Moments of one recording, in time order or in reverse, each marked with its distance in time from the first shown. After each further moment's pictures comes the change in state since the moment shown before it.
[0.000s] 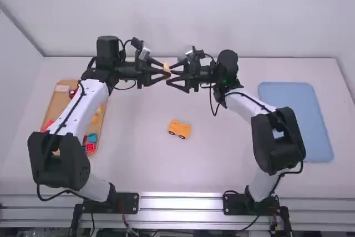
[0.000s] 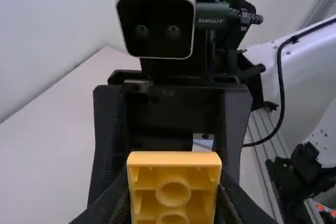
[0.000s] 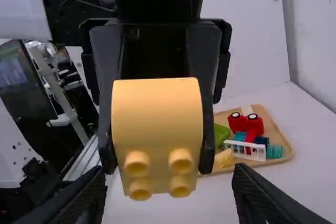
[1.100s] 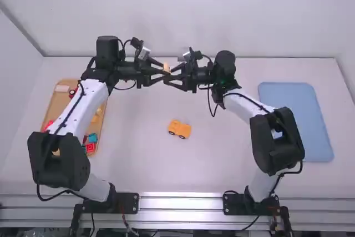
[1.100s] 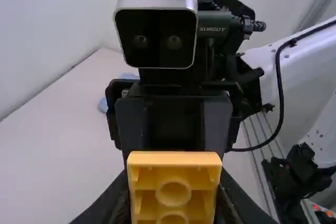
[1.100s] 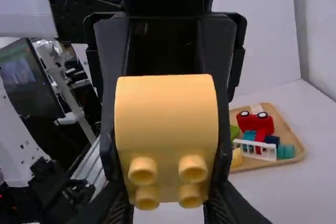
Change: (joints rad) left arm 0.000 0.000 0.001 -0.006 0.011 0.000; right arm 0.024 0.000 0.000 0.000 -0.004 0.012
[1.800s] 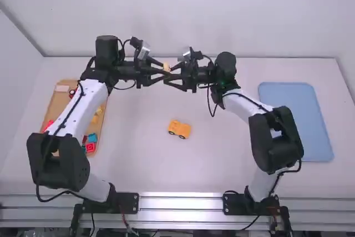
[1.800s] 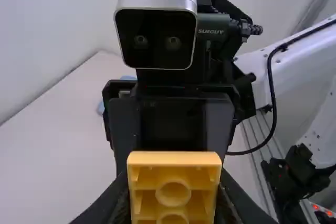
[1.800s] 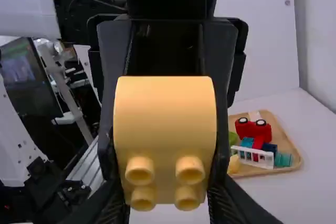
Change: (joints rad) left arm 0.000 -0.006 0.001 0.004 0.011 0.000; right arm 0.000 0.011 -0.001 0.099 0.000 0.038
